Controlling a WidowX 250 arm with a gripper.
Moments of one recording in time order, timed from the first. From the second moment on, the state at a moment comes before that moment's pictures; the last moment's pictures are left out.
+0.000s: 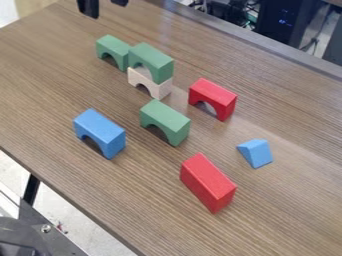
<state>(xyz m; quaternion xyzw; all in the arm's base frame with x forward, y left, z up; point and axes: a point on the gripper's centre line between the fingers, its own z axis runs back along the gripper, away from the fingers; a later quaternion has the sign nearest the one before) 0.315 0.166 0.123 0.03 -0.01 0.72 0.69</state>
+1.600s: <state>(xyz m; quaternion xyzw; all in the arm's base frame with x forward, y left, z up) 0.348 0.180 0.051 0.00 -0.01 0.74 0.67</state>
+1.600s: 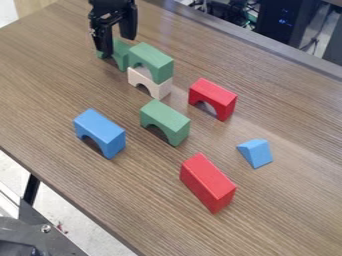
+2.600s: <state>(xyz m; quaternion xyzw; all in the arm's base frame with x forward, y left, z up) 0.320 0.151 0.120 -0.04 -0.01 0.74 0.67</state>
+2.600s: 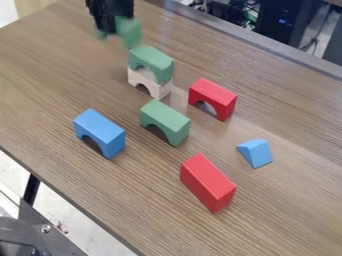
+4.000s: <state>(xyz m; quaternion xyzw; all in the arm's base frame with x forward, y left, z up) 0.319 0.089 0.139 0.01 -0.04 0.75 0.66</state>
